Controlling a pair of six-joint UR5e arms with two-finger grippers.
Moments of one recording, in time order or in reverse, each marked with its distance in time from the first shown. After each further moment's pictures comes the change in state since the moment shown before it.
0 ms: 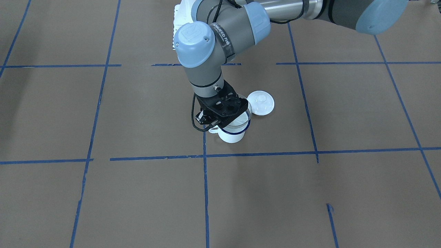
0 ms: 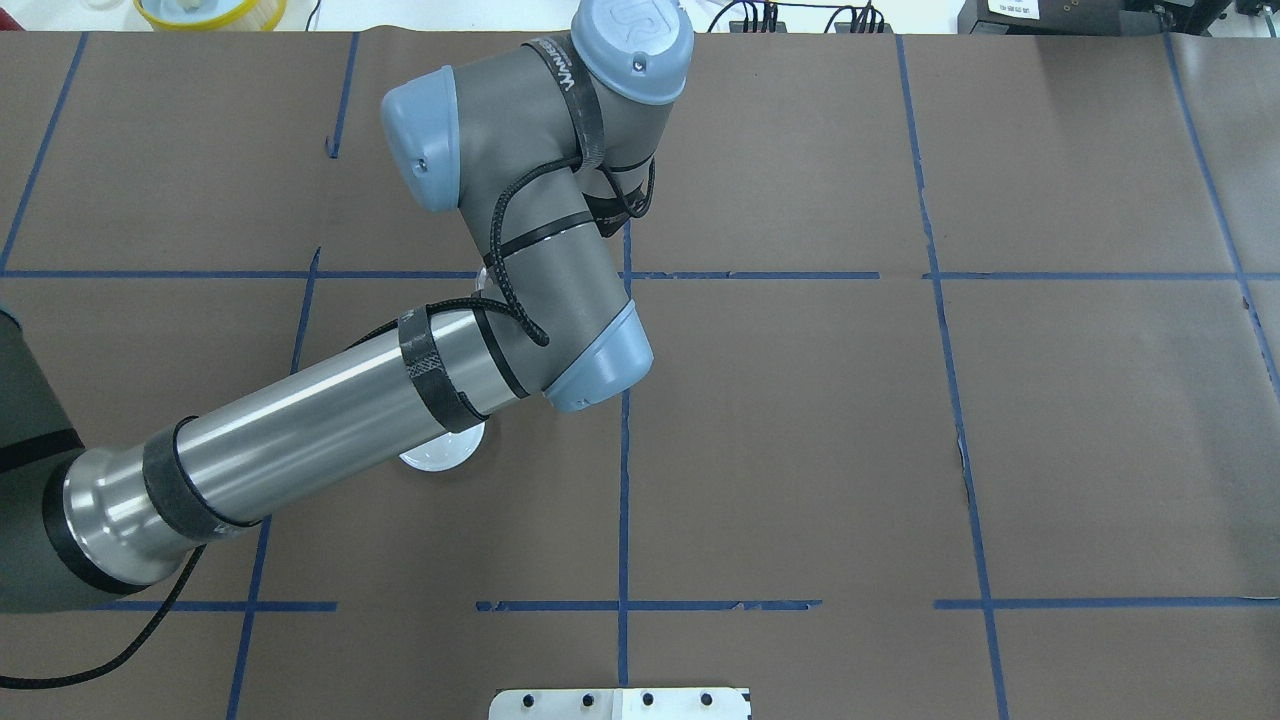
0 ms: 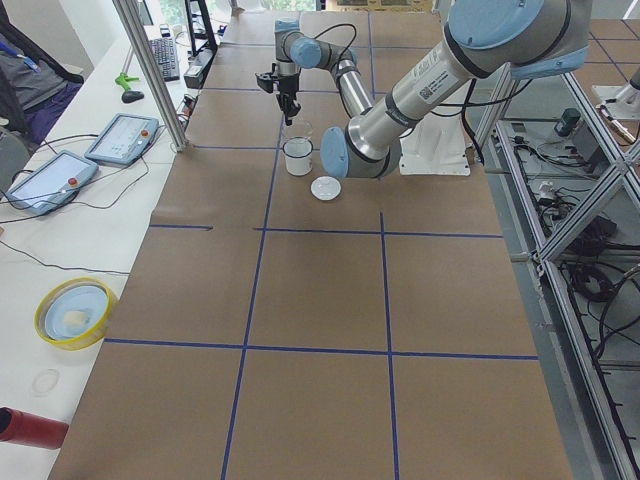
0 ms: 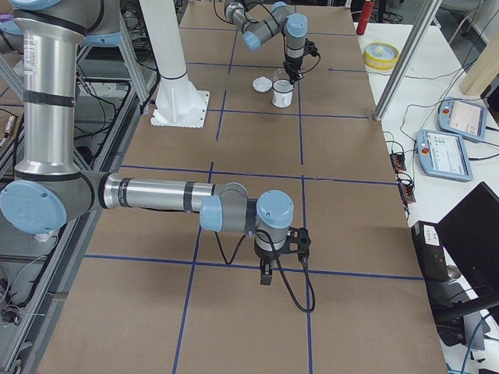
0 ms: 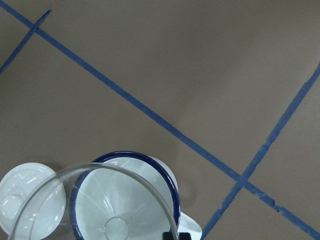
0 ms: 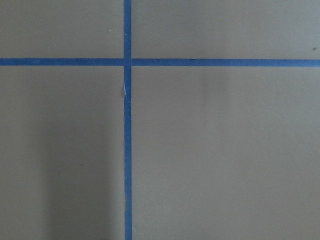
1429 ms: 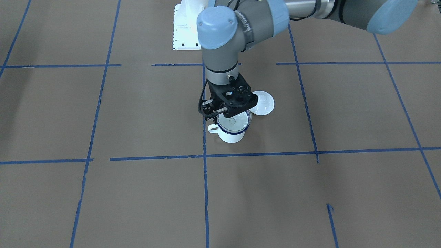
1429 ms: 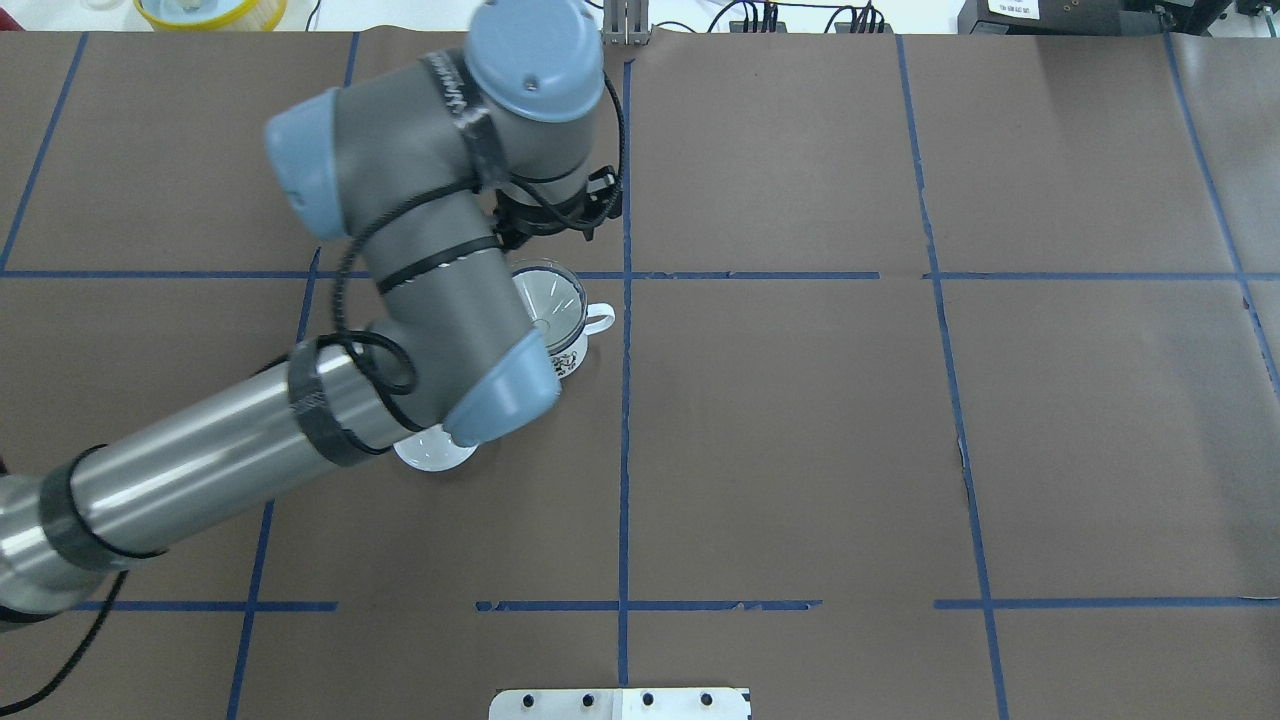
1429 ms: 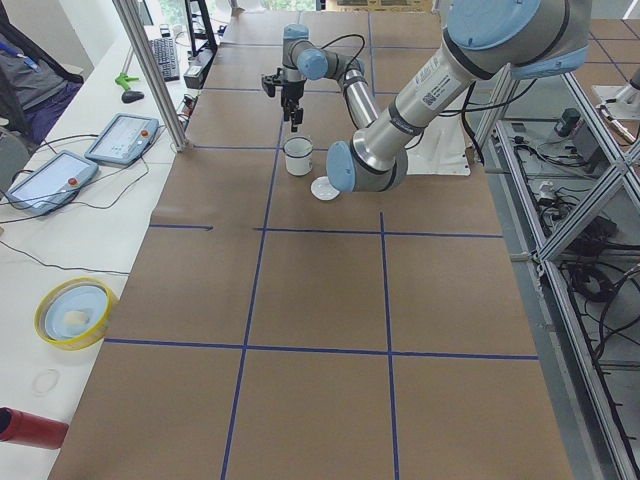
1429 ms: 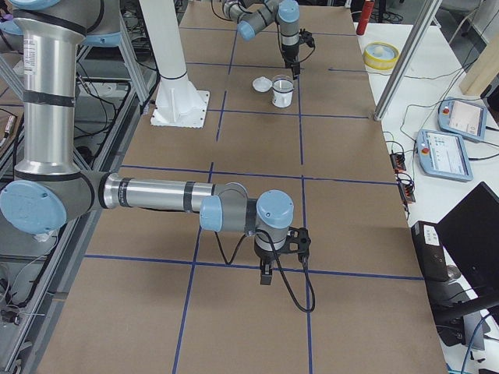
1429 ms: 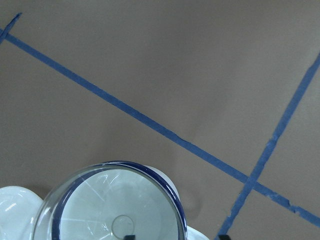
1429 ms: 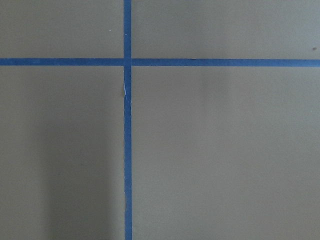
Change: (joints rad) left arm -0.052 0.188 -0.299 -0.031 0.003 0.290; right arm 0.000 0.000 0.000 0.000 0.000 0.000
